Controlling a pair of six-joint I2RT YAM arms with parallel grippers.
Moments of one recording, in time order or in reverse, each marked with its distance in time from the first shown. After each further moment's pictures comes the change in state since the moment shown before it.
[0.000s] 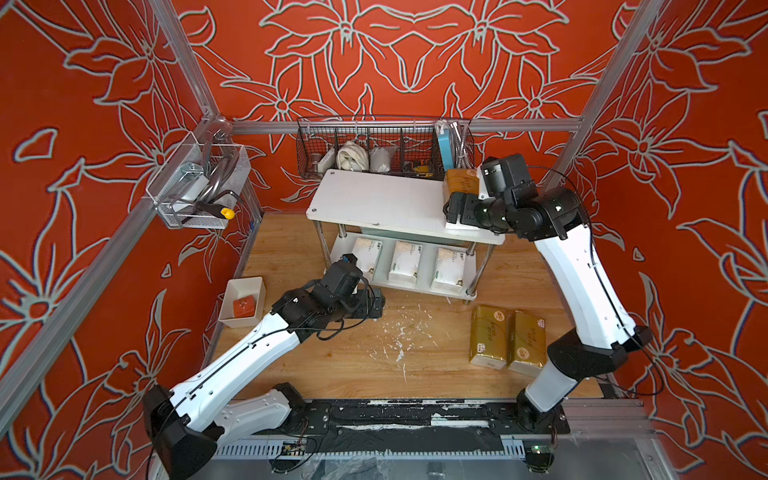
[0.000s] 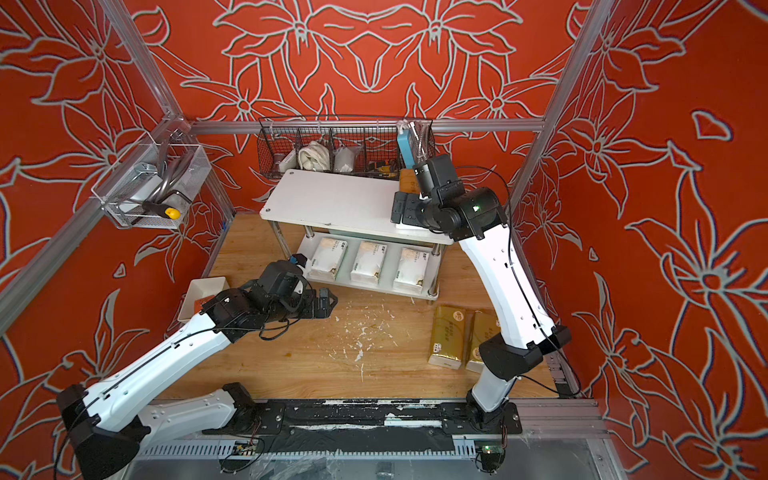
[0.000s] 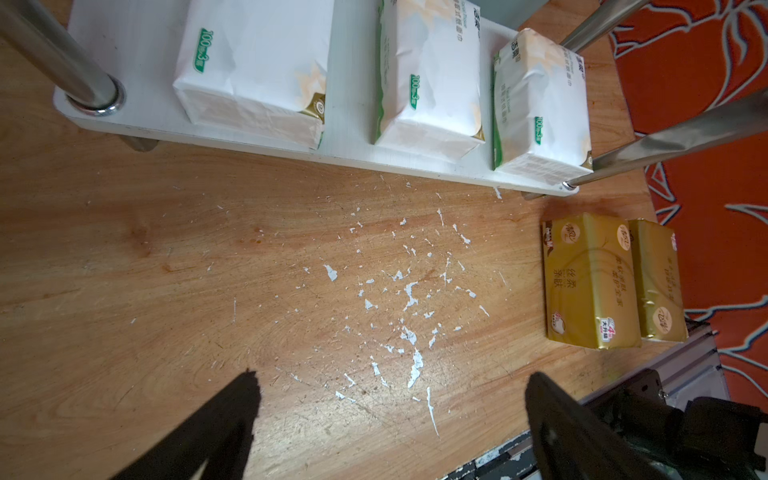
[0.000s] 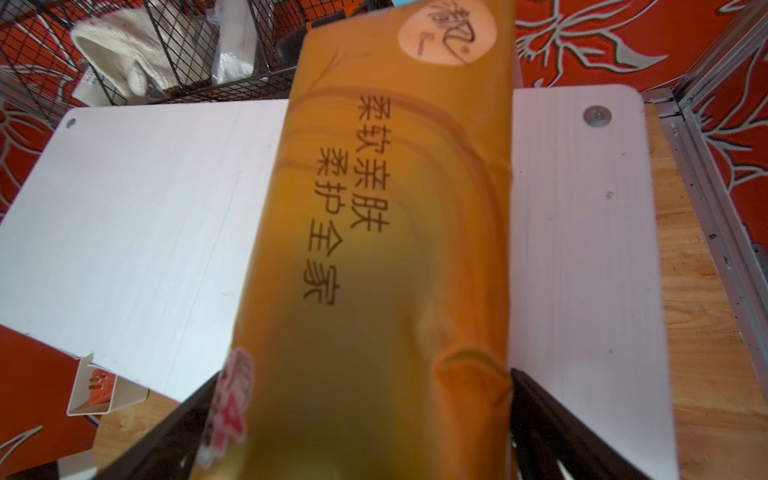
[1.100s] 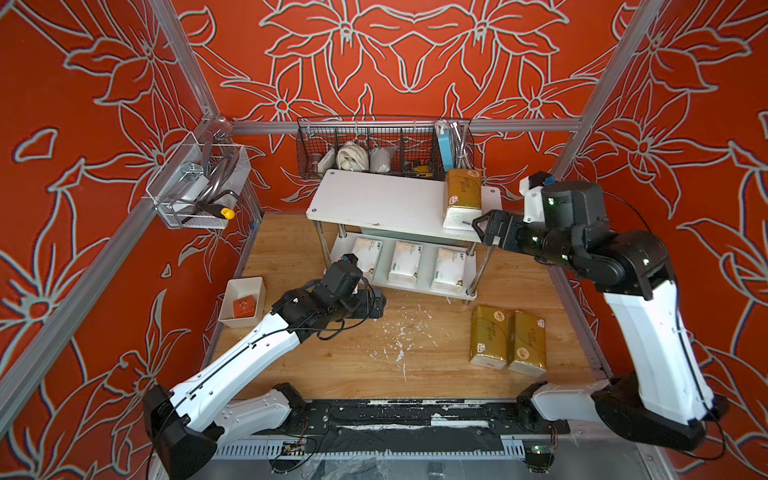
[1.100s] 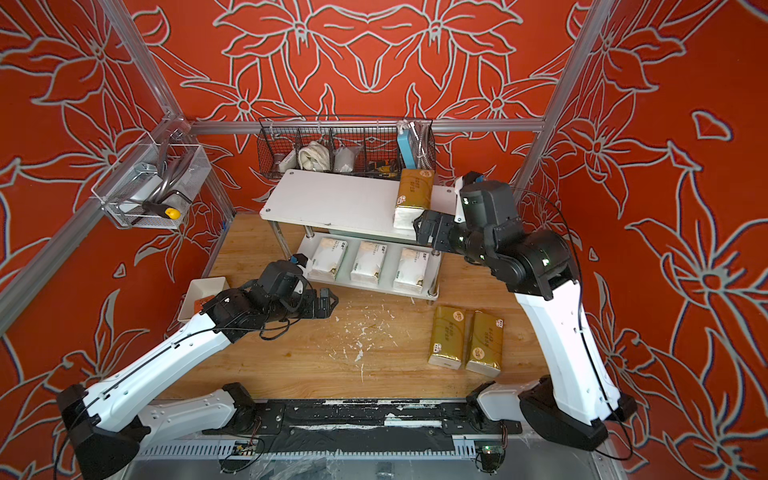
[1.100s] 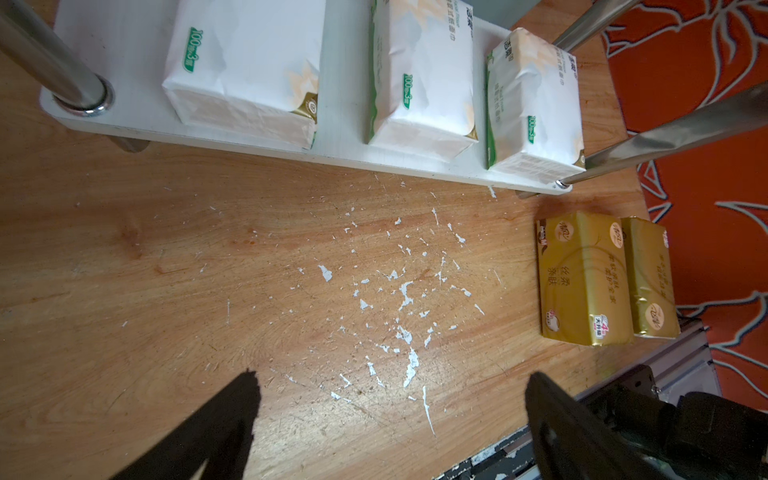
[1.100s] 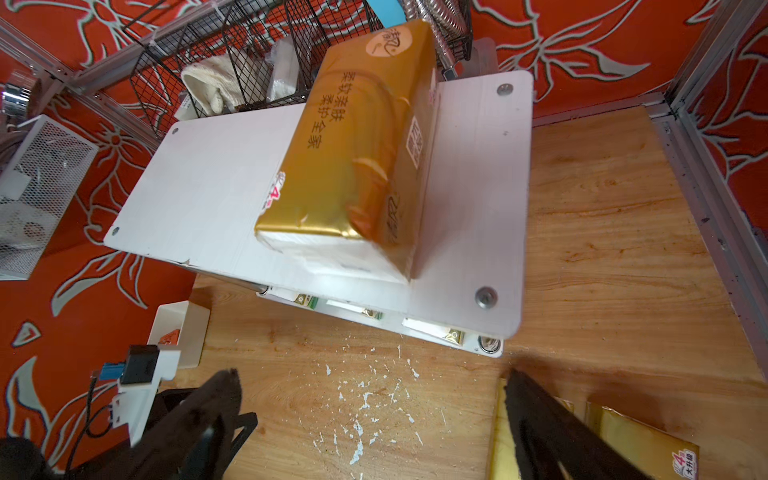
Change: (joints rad) left arm 0.000 -0.005 0.000 0.007 0.018 0.004; right arm 0.000 -0.407 -0.311 0.028 -0.039 0.025
